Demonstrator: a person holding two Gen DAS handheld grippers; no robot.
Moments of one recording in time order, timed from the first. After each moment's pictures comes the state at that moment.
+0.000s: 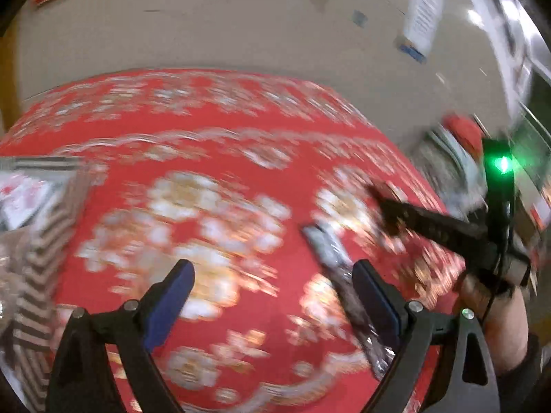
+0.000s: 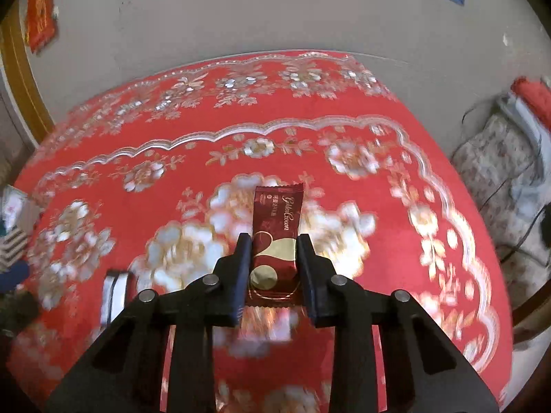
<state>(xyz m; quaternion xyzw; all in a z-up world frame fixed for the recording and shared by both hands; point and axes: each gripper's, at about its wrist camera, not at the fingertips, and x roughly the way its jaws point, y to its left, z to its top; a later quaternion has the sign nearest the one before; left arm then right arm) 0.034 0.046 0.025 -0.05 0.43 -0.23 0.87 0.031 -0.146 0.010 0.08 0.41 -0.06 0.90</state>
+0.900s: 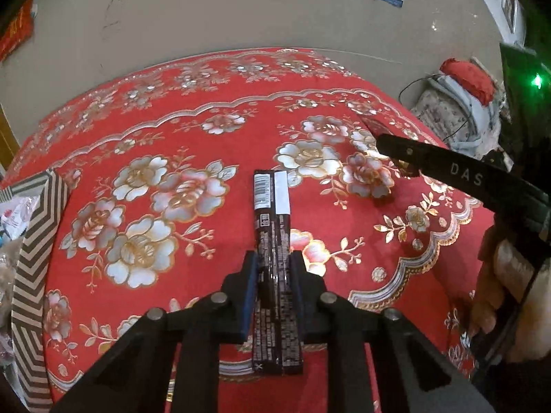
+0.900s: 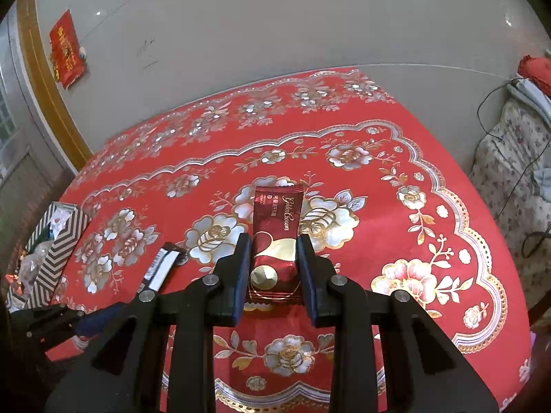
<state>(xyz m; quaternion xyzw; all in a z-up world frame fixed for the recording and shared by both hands) 0.011 0.002 0.018 0.04 0.45 -0.20 0.87 -0.002 -0.152 0.023 0.11 0.36 -0.01 0.93</state>
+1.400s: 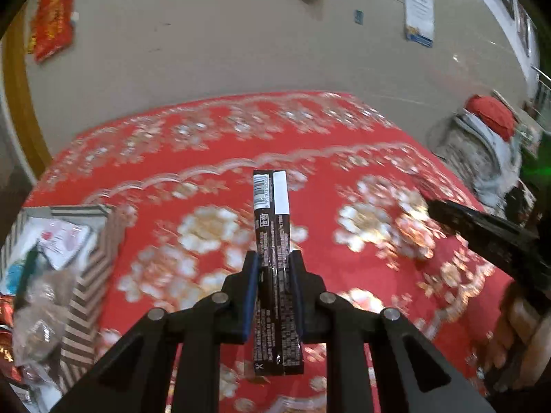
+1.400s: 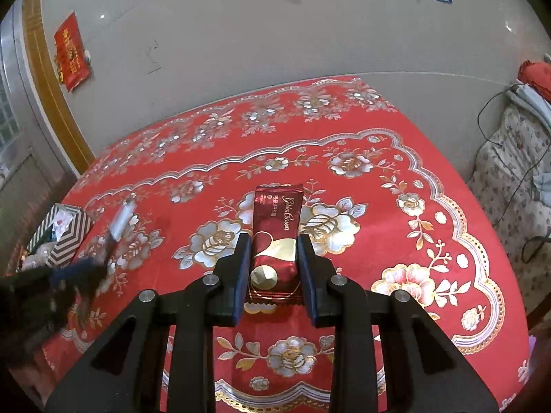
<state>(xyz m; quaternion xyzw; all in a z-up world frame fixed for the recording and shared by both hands) 0.035 0.037 0.046 0.03 0.39 -0.13 0.91 -0.004 -0.149 0.030 0.10 0.35 -0.01 0.93</state>
